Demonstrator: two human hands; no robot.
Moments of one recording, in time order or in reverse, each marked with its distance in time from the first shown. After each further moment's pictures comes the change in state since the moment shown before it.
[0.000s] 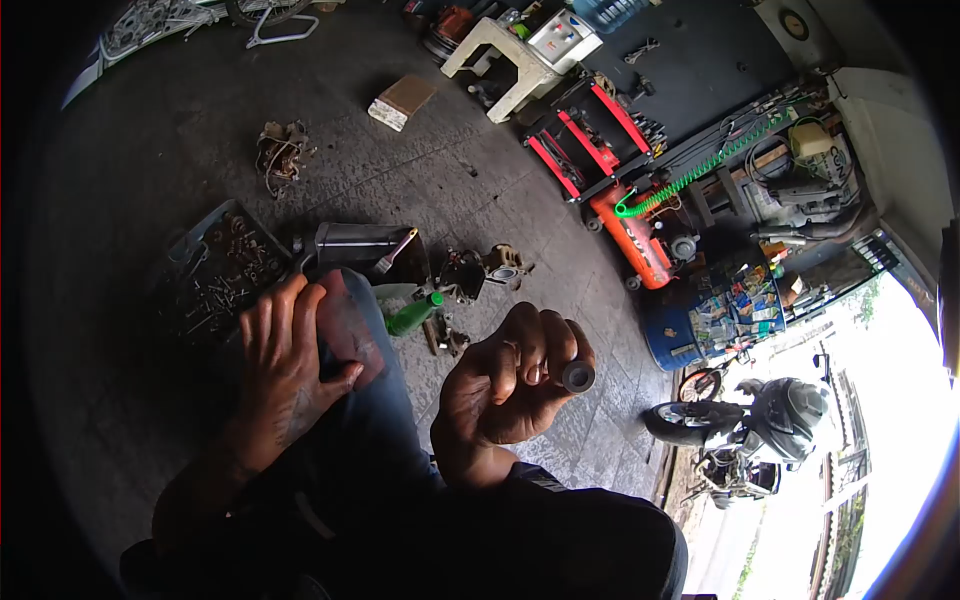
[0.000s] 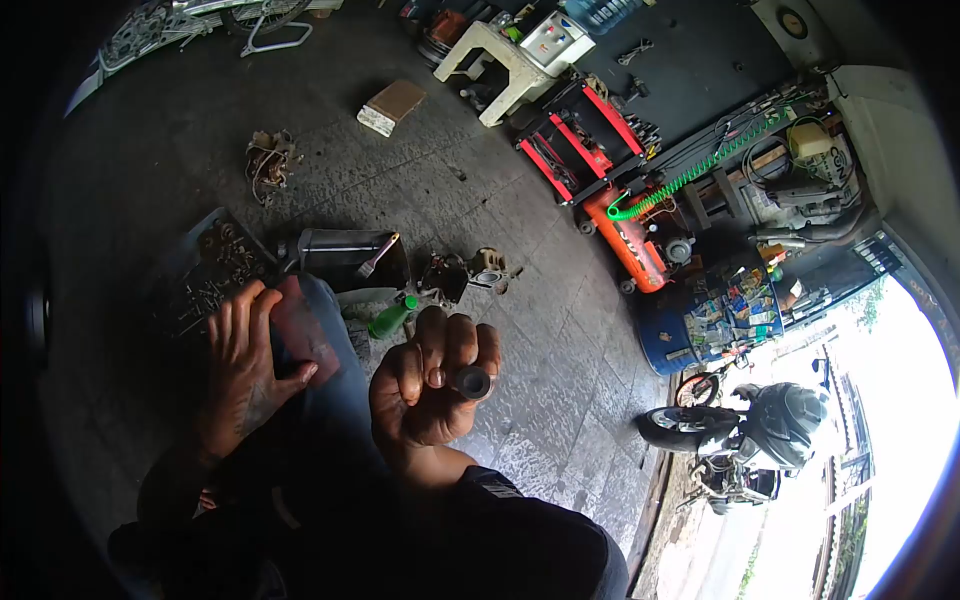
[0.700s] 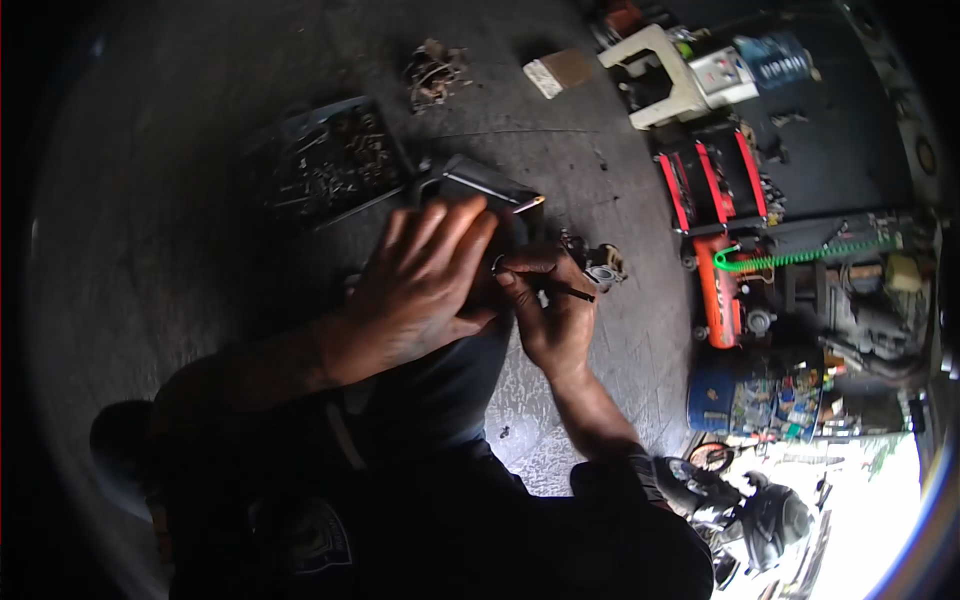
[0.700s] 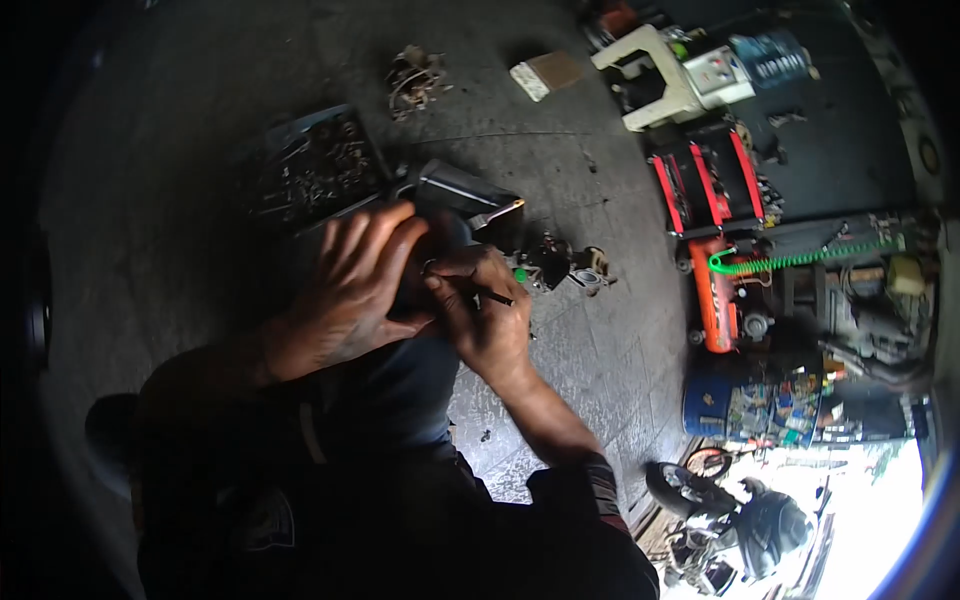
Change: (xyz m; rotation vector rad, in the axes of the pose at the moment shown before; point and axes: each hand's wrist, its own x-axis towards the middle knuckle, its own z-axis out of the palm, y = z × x) left_hand -0.002 -0.005 0.004 -0.005 0.073 0.022; right_hand 0.011 0.012 -0.062 -1.619 -0.831 0.480
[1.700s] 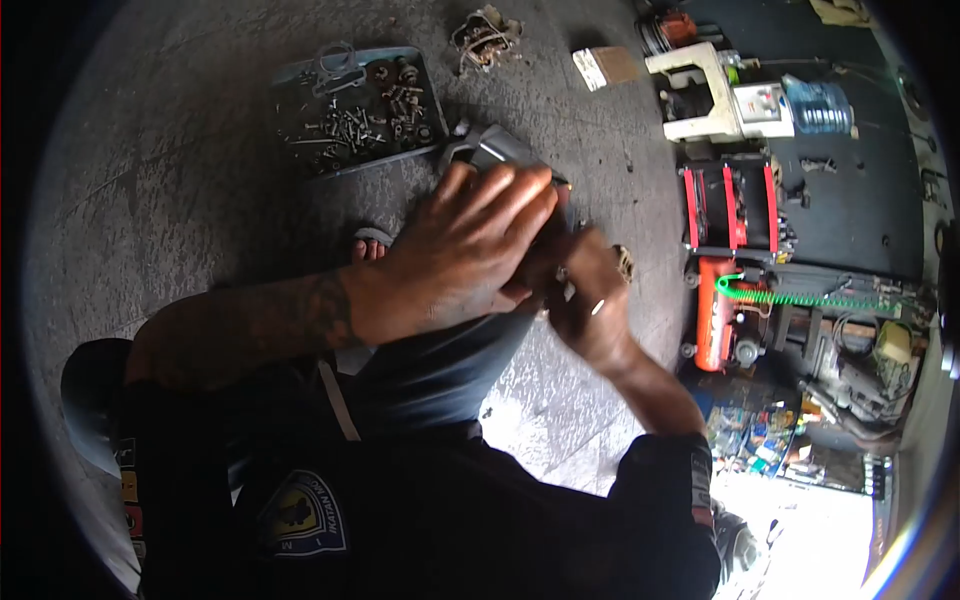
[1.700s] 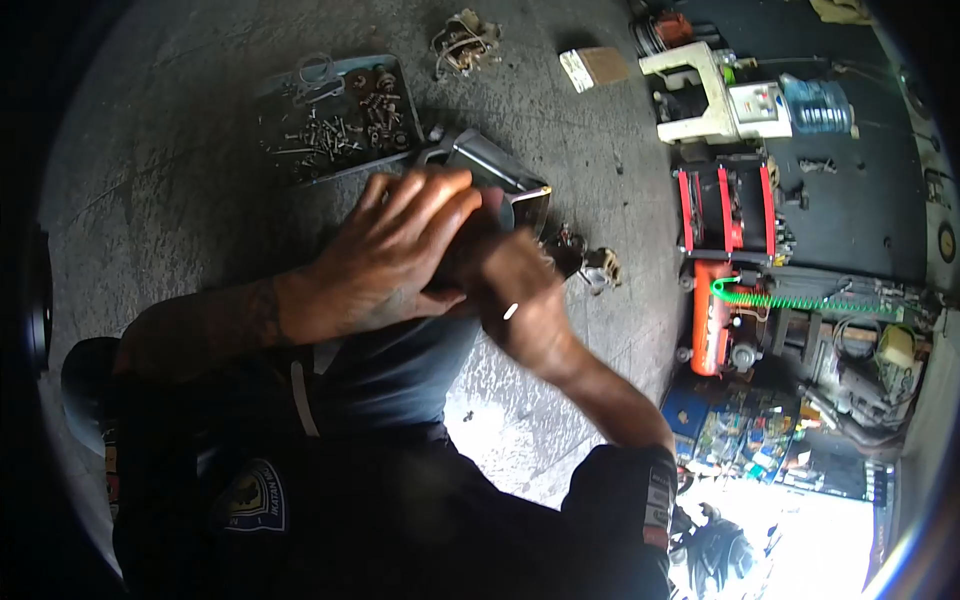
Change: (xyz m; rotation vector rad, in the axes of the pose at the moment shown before) left_hand -0.003 -0.005 0.014 -0.004 0.118 0.029; right_hand 0.022 0.003 -0.008 -0.183 -0.342 -0.277
